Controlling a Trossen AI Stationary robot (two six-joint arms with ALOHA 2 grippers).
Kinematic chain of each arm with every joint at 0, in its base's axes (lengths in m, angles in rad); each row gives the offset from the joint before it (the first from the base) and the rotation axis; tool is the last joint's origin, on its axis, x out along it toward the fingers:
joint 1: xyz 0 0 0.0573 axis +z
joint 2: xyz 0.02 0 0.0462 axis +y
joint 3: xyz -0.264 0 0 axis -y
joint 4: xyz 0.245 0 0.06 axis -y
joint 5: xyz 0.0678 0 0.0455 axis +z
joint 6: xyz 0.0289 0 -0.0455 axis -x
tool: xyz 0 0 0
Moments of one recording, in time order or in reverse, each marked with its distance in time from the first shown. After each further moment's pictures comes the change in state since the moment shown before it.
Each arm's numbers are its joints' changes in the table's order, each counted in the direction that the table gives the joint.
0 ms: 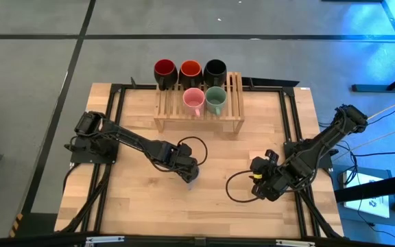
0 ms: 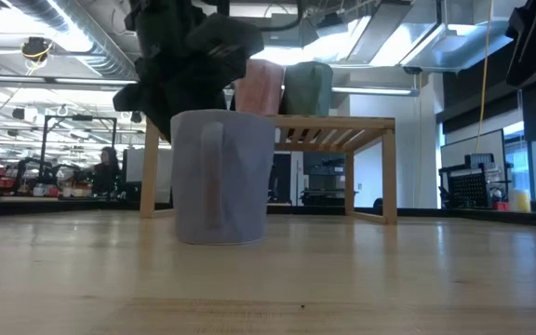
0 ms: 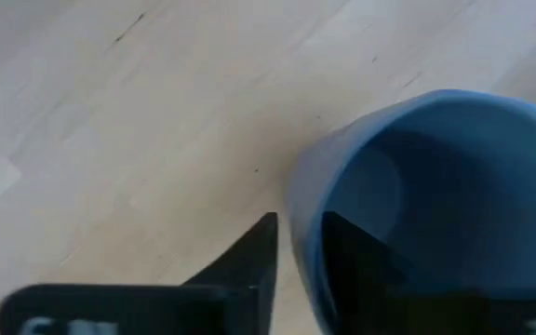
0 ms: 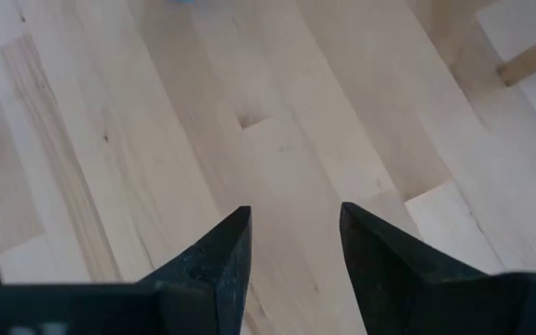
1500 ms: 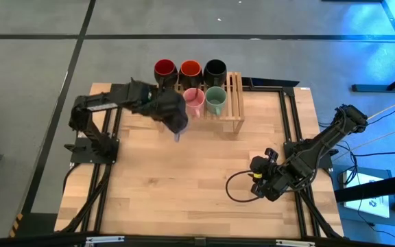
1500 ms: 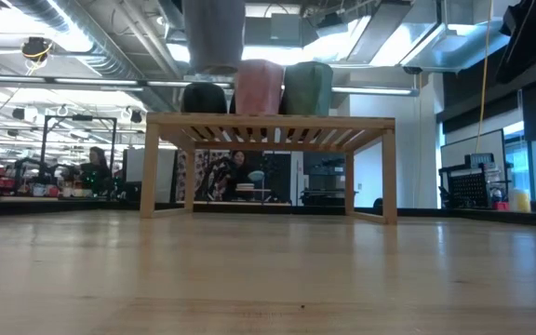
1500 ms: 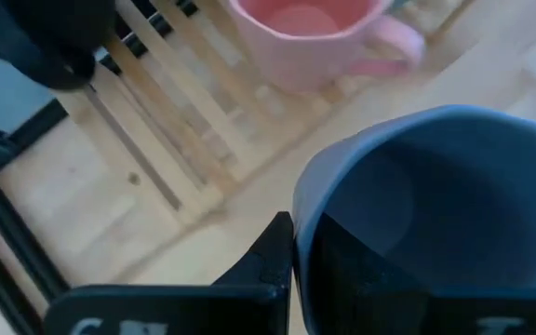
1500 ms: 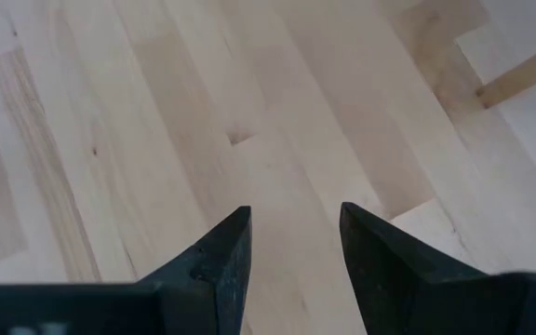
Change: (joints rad) left arm 0.289 -0.121 0.711 -0.776 0.172 -0.299; right arm 0.000 0.001 0.000 -0.003 -0.057 0.021
